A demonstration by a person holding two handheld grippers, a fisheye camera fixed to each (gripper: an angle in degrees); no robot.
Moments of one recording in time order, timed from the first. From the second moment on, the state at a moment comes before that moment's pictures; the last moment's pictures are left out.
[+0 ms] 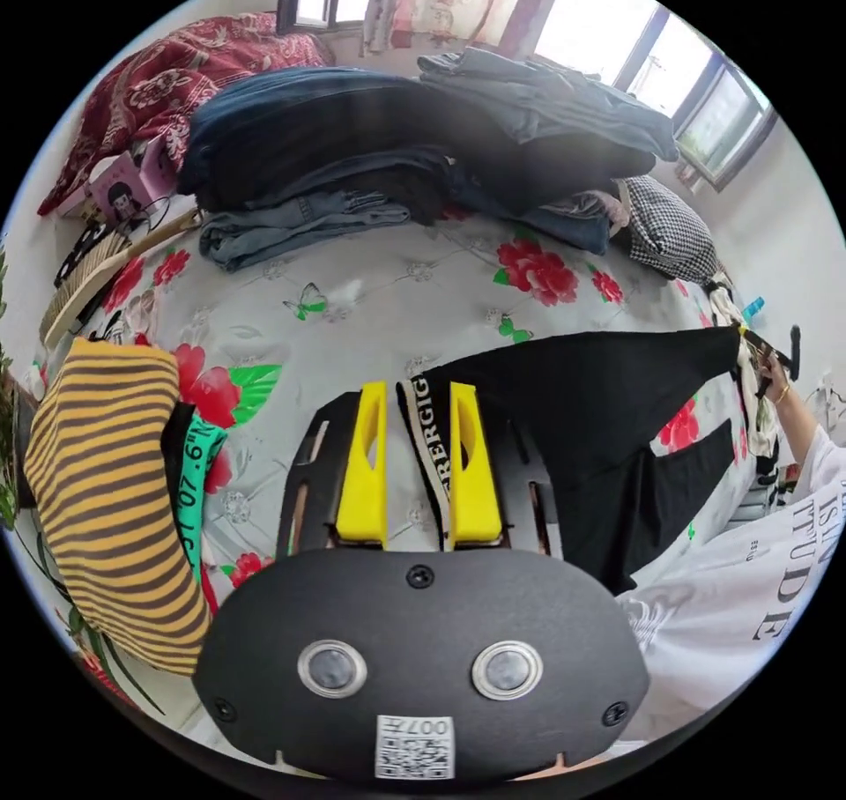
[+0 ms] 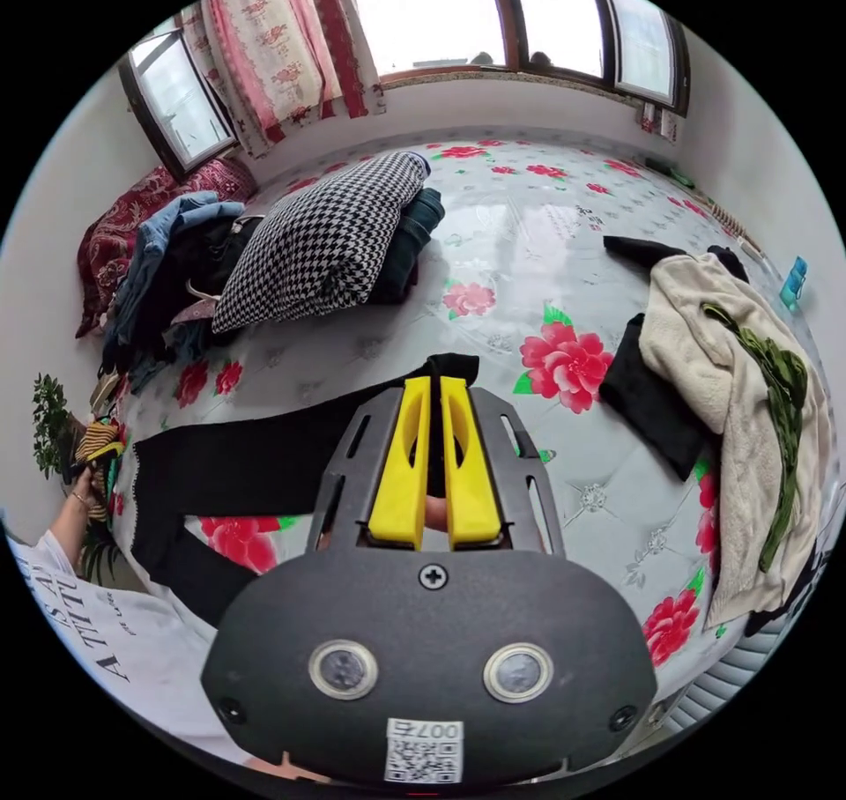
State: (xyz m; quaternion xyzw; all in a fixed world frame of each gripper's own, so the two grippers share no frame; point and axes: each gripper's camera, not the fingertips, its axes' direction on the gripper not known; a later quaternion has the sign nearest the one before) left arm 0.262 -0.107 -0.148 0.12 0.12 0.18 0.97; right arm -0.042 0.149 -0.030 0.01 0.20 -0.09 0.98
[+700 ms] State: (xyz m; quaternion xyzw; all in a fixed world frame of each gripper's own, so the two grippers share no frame) left arm 0.188 -0.071 -0.218 0.14 0.06 0.11 0.98; right arm -0.050 0.157 -0.063 0.02 0.03 -0.13 0.99
